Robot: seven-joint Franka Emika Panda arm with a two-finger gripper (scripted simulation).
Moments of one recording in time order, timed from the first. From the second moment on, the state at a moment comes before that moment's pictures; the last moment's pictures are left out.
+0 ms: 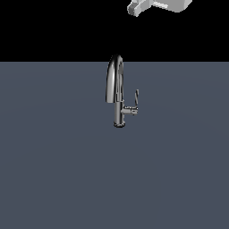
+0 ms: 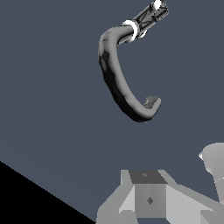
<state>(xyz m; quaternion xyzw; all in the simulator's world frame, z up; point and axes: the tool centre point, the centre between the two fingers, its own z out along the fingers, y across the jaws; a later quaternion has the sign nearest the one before) -0.035 -0.048 0.404 -0.87 0.31 0.24 0.30</state>
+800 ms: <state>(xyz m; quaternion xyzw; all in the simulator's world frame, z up) 0.045 -0.083 0.312 -0.71 0.43 0.35 0.43</state>
